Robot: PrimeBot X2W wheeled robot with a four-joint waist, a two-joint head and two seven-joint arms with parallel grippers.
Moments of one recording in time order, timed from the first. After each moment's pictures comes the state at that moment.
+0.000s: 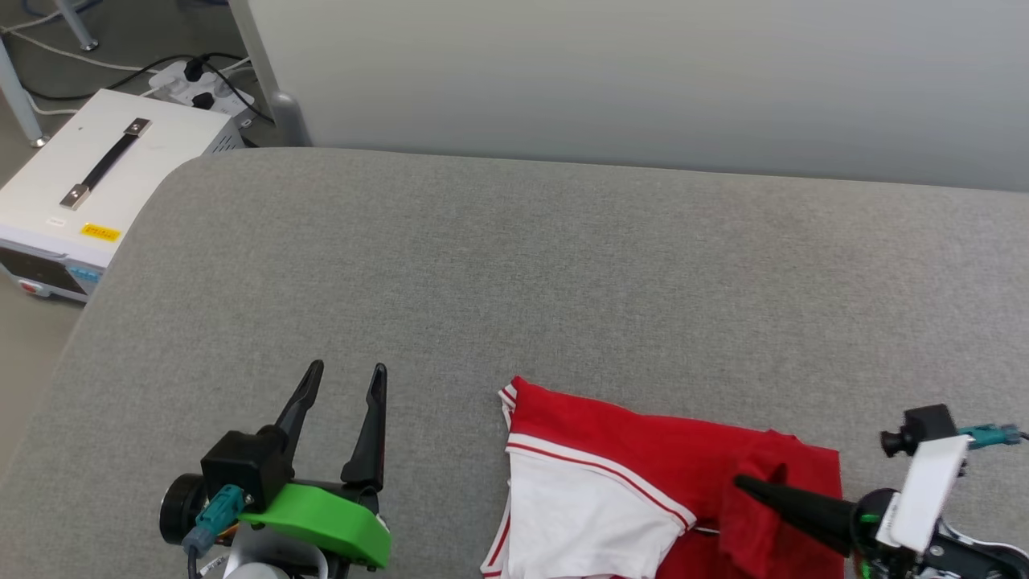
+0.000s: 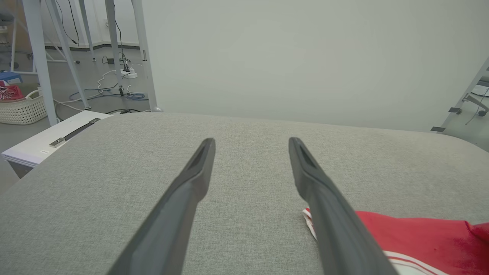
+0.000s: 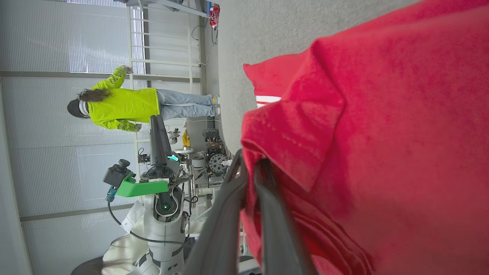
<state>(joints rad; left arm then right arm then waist) -0.03 0.35 -0.39 -0.03 -0.49 0.15 -0.23 -0.04 -0.05 -0.26 0.09 1.27 0.13 1.17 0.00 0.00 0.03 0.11</state>
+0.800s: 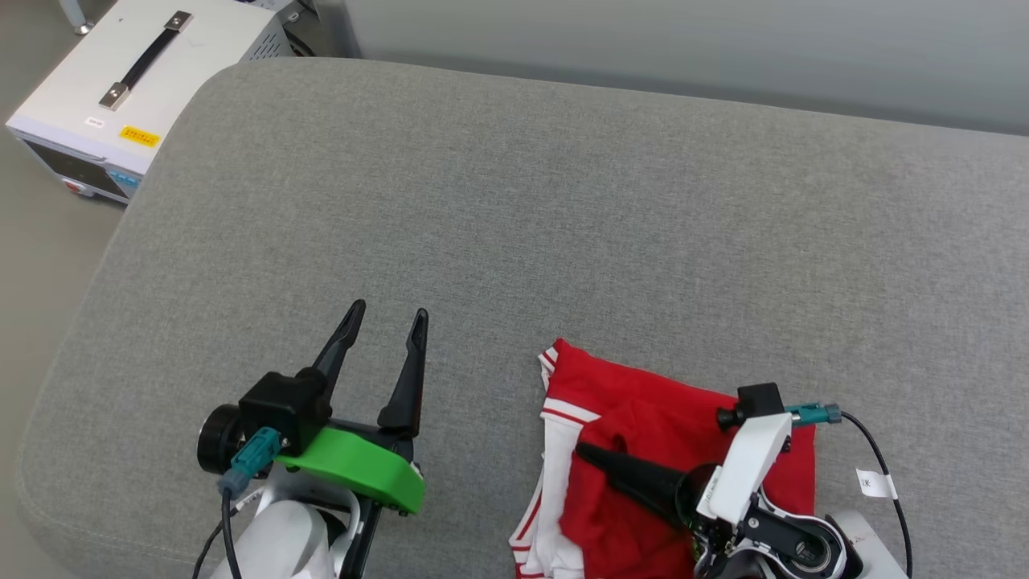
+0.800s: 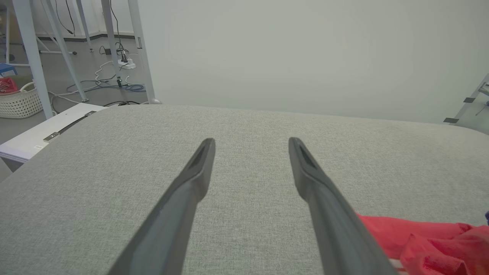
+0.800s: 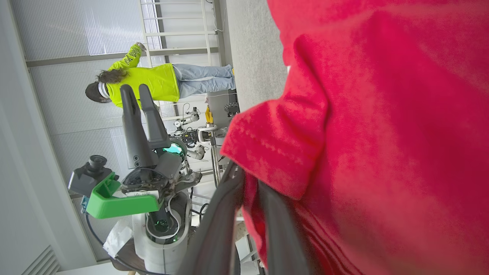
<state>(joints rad) -0.19 0.31 -0.43 0.06 -0.47 0.09 -0.25 -0.18 -0.05 0.28 0.29 1.46 0.13 0.67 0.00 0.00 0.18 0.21</state>
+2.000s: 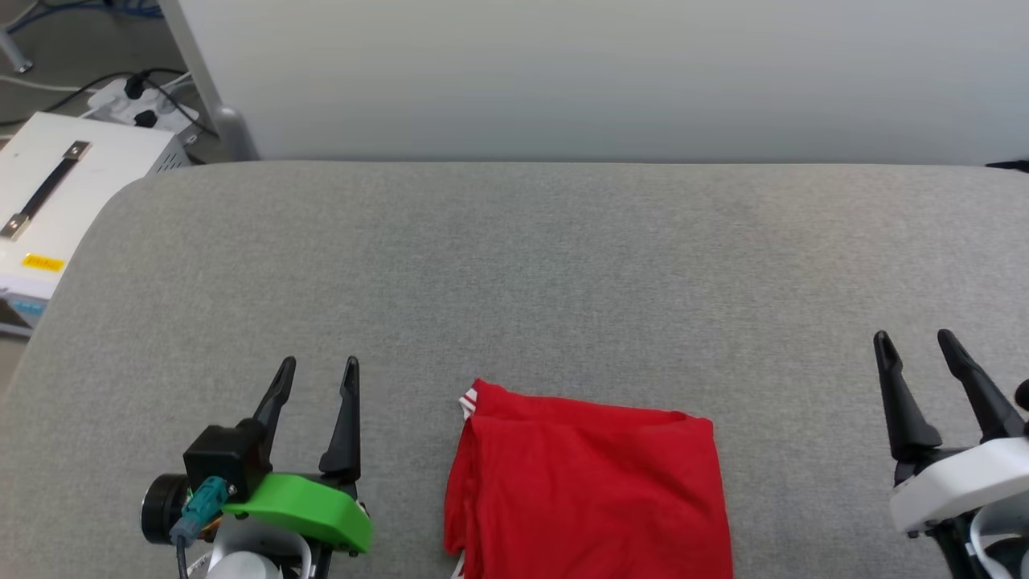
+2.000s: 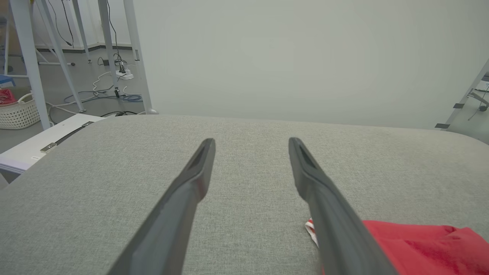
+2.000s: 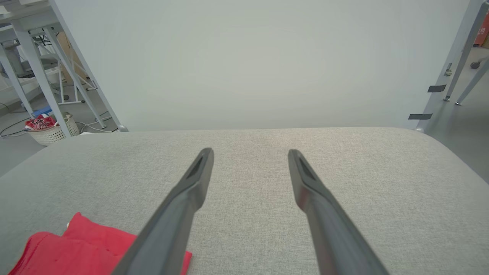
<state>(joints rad) -0.06 0.31 -0.31 0.08 -0.46 0.12 -0.26 0.04 -0.19 -0.08 -0.17 0.35 0.13 0.08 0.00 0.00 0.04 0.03</state>
